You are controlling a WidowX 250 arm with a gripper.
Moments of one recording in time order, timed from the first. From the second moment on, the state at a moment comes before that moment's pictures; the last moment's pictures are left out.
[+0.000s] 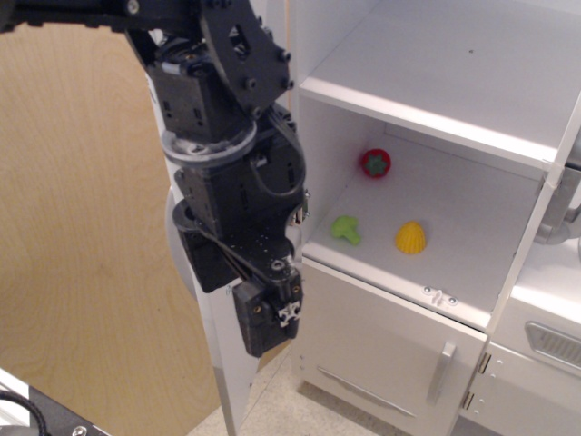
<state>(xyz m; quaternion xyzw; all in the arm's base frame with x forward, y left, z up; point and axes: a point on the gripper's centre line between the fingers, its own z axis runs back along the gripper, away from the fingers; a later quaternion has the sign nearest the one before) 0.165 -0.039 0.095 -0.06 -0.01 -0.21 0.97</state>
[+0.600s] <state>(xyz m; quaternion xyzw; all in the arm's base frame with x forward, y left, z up) 0.148 -0.026 0.105 -0.08 -0.03 -0.20 0.98</state>
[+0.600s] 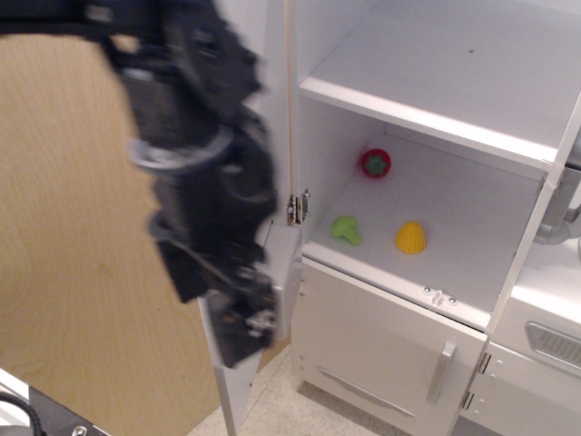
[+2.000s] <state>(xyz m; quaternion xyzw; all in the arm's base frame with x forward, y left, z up) 0.206 0.065 0.092 -0.01 -0.03 -0.11 0.99</state>
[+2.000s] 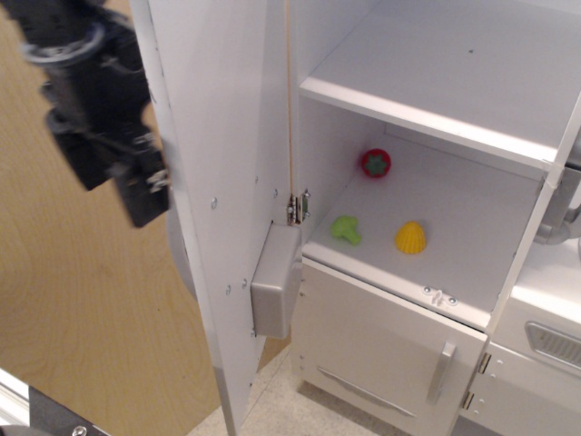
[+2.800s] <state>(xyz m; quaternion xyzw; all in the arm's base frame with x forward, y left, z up) 0.286 -0.015 0.094 -0.03 -0.04 -0.09 0.99</state>
